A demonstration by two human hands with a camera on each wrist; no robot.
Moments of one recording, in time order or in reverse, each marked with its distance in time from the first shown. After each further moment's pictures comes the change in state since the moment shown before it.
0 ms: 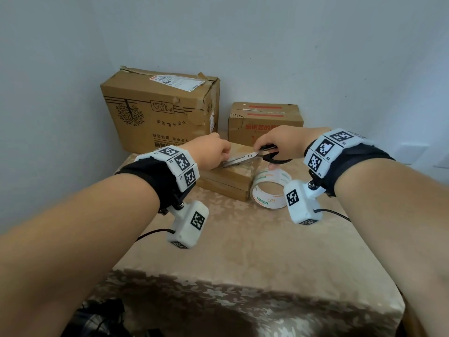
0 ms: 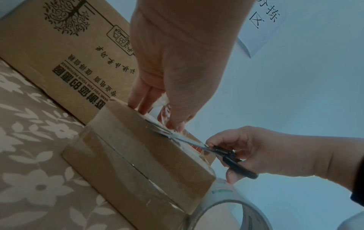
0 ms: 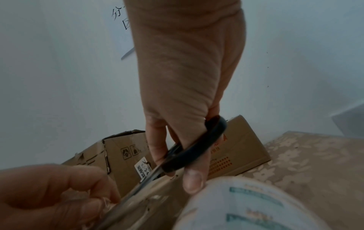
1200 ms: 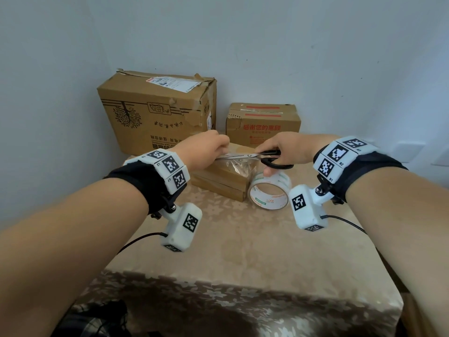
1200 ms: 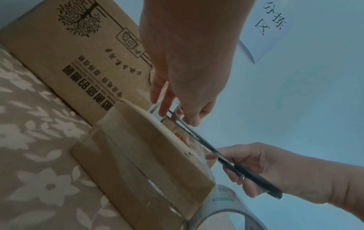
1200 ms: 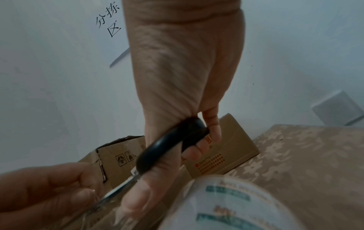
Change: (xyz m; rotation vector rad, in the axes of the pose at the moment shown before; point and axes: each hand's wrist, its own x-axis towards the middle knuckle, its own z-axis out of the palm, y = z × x) left_hand -0.009 -0.005 -0.004 -0.073 0.144 0.095; right_hand -0.009 0.014 0.016 0.335 0.026 0.003
